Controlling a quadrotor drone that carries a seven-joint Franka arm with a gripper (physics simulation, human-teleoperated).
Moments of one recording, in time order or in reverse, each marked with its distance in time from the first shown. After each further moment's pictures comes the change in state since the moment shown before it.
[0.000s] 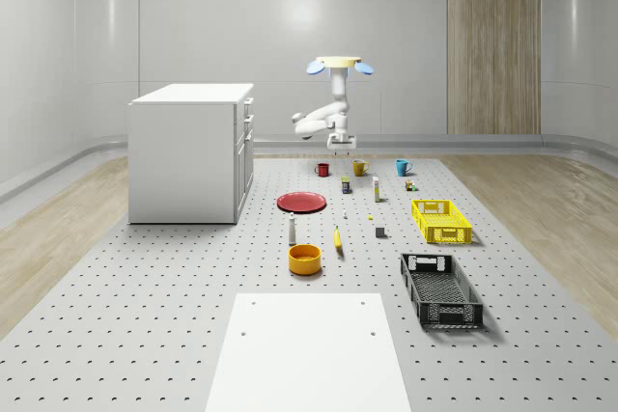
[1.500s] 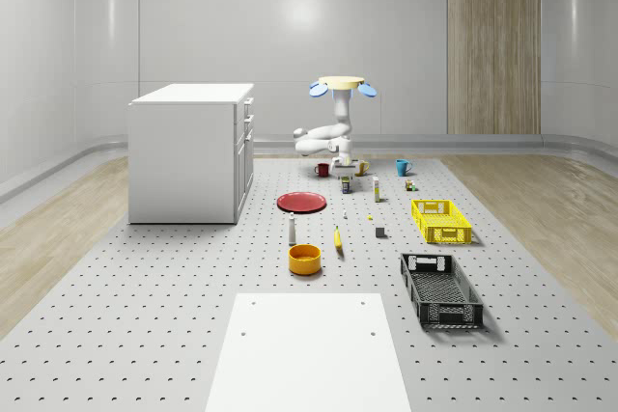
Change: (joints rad) arm -0.042 -0.136 0.034 0.010 0.064 0.126 0.039
